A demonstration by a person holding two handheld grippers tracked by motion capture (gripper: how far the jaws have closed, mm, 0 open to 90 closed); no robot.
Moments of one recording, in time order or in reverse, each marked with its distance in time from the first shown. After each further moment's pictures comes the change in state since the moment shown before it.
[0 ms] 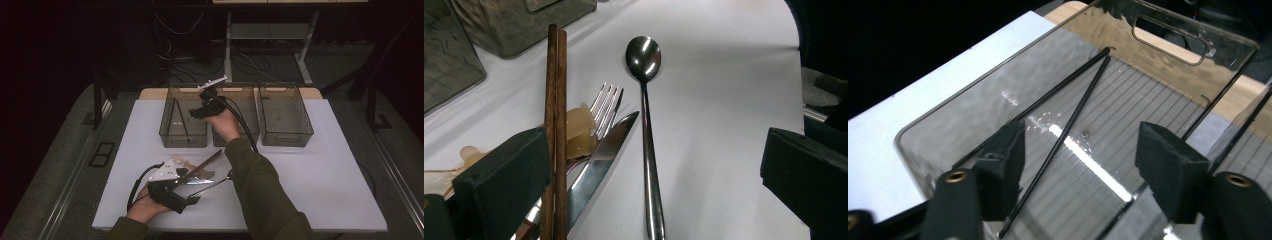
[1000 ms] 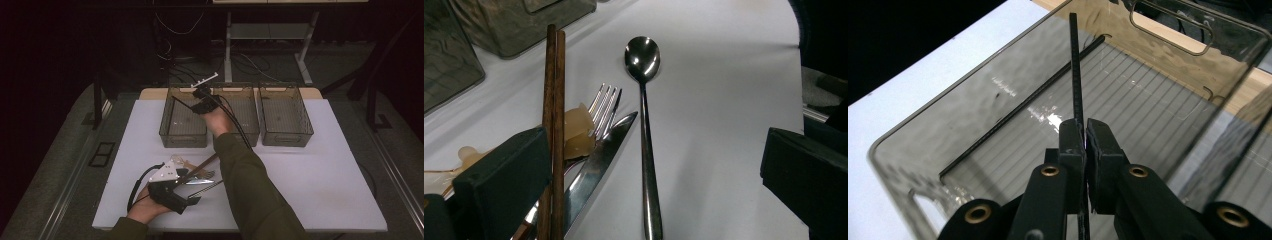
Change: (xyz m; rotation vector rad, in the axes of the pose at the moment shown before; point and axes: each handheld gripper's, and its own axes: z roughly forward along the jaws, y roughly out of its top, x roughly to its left) left arm -0.002 0.000 0.001 -0.008 0.005 0.003; right arm 0.005 0.015 0.024 0.081 -0.049 0.038
